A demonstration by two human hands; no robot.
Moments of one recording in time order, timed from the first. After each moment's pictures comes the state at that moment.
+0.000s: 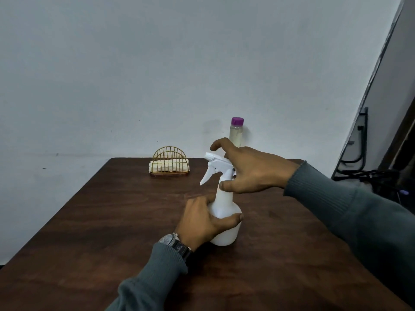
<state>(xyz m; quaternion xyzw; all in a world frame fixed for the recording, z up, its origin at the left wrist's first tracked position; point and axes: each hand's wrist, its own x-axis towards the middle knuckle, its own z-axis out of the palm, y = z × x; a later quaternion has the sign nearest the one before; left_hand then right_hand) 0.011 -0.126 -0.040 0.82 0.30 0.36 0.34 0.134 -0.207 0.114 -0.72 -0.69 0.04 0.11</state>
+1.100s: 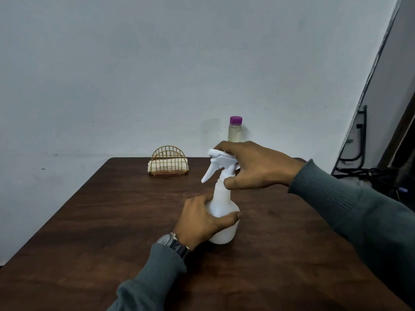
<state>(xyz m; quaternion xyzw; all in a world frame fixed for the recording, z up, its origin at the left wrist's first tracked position) 0.009 -0.126 -0.039 0.81 0.31 0.35 0.35 0.141 -0.215 0.115 -0.69 -0.70 0.01 0.15</state>
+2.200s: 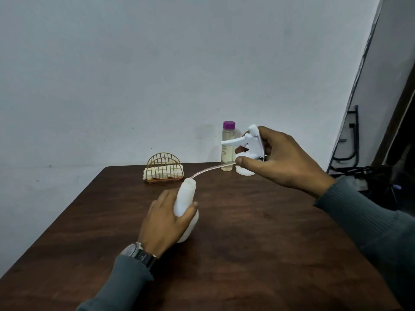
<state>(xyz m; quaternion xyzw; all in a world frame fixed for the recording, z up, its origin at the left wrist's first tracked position) -0.036 -0.105 -0.032 0.82 0.39 0.37 0.20 0.174 -0.258 0.112 -0.67 -0.60 -0.01 0.43</state>
